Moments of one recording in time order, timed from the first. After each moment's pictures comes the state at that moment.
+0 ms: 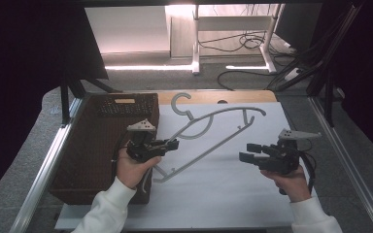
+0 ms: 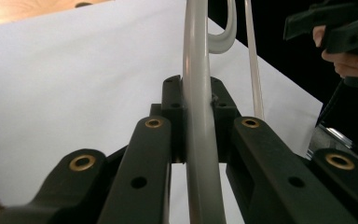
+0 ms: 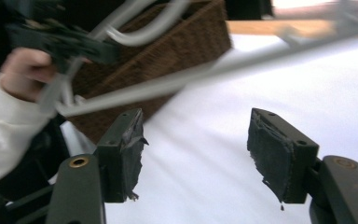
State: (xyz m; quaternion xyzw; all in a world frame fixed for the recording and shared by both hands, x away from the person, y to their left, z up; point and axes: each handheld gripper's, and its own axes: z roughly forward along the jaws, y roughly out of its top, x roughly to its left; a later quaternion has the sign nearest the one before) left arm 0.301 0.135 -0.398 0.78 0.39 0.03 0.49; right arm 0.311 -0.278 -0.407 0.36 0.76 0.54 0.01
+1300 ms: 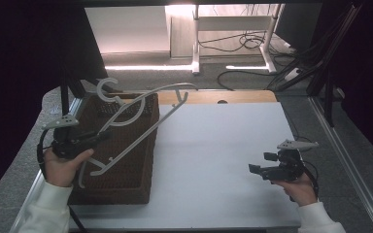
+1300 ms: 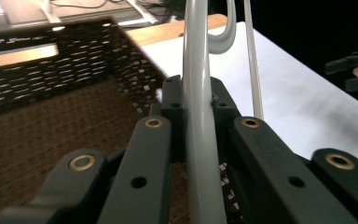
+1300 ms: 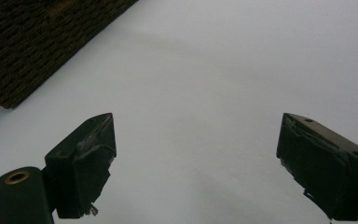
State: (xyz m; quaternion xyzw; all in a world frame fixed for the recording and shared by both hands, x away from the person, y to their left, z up) left arm 0.270 0.294 -0.375 0.73 0.46 0.14 0.49; right arm 0.313 -0.300 -0.447 0.41 0.80 0.43 0.08
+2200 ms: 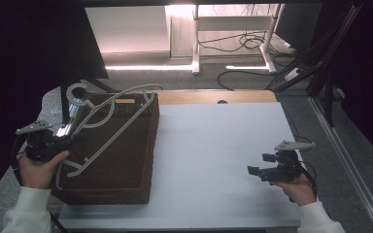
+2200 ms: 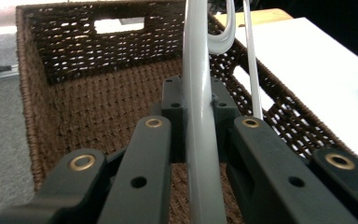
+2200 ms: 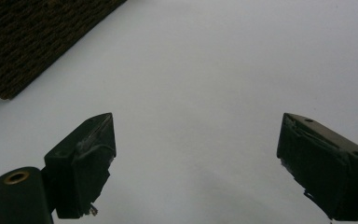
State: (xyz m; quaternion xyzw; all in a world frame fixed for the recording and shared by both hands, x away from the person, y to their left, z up) left arm 0.268 0.356 -0.400 0.71 0.52 0.17 0.45; right arm 0.314 -0.297 -0.452 0.41 0.81 0.42 0.07
